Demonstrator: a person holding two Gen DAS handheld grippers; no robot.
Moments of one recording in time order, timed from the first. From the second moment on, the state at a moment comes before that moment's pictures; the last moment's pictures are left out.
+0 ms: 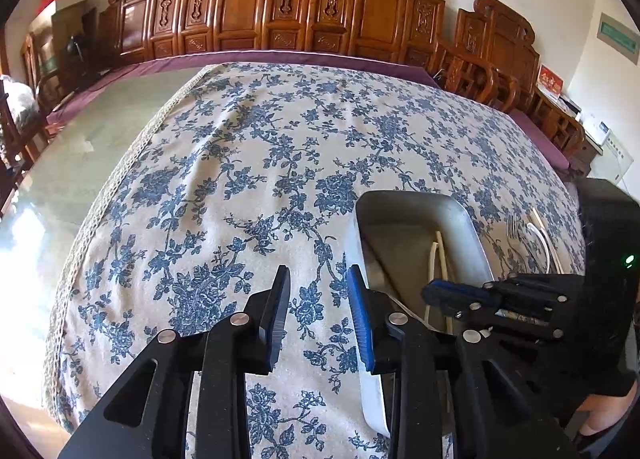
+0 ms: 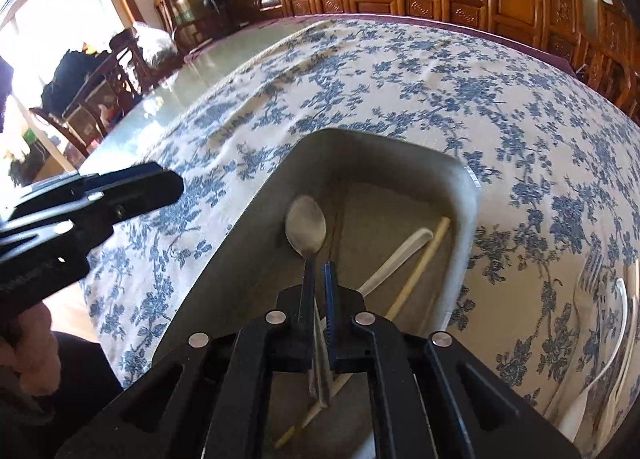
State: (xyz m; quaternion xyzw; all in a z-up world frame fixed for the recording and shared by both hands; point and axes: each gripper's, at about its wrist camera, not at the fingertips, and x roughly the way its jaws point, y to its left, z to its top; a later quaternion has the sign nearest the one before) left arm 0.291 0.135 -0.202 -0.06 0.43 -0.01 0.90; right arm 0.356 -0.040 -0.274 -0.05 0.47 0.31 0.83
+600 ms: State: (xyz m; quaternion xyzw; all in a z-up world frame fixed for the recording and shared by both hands) left arm 0.293 0.039 -0.198 -0.03 0.43 -0.09 0.90; right arm 0.335 -0.224 -0.232 -0.07 0.43 0.17 0.88
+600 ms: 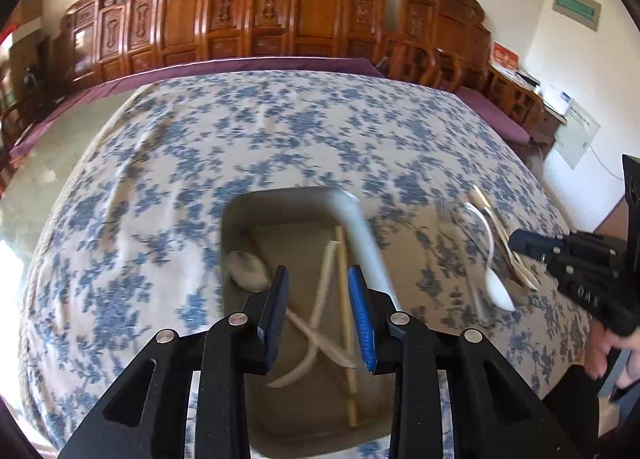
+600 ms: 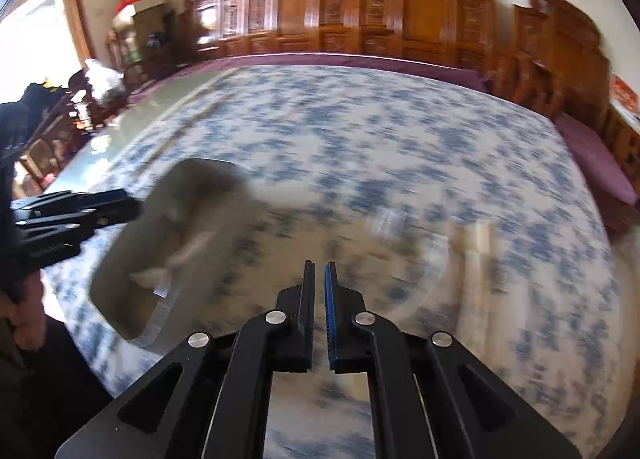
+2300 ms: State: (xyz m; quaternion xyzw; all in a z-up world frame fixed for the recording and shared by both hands) left arm 0.273 -0.083 -0.219 0.04 0.43 -0.15 0.89; right arm 0.356 -0.304 -0.276 -0.04 0.49 0.14 0.86
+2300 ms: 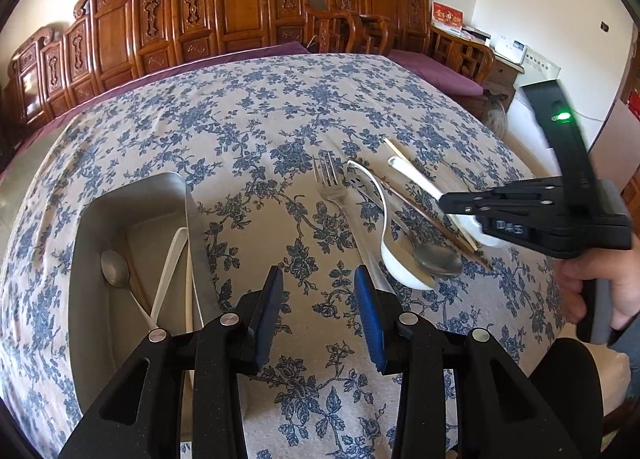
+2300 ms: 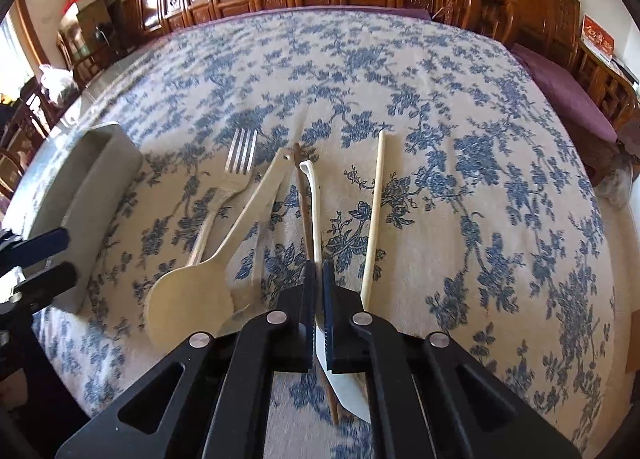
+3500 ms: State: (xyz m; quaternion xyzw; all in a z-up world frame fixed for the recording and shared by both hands) left arm 0.359 -0.172 -0.255 0.08 0.52 -0.20 0.82; right arm 0.302 -0.373 -0.263 0.02 0.47 0.14 0.87
